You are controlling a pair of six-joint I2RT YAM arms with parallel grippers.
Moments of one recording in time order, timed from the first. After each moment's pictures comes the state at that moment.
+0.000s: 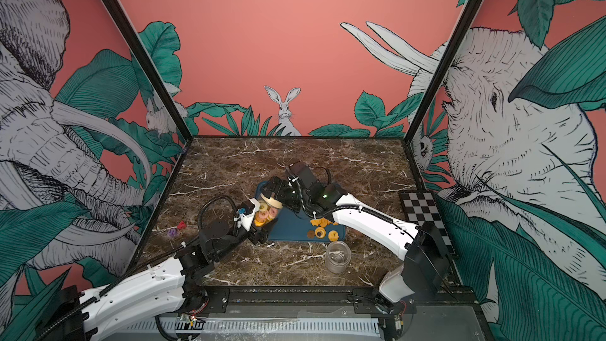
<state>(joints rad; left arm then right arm) -0.92 0.79 0.30 0.32 -0.15 -0.01 0.89 1.49 1.24 -0.34 -0.17 1.15</state>
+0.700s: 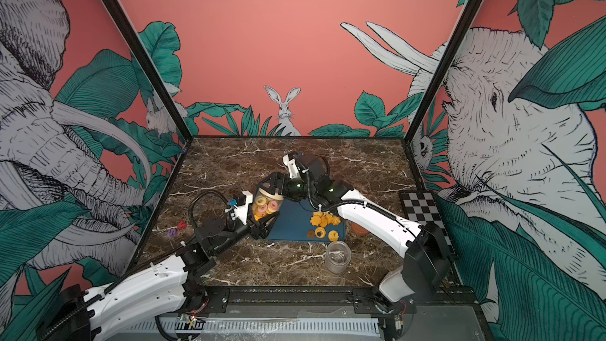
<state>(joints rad) -0.85 0.83 0.30 0.51 0.06 -0.33 0.80 1.48 1.23 -0.20 -0.45 0.90</state>
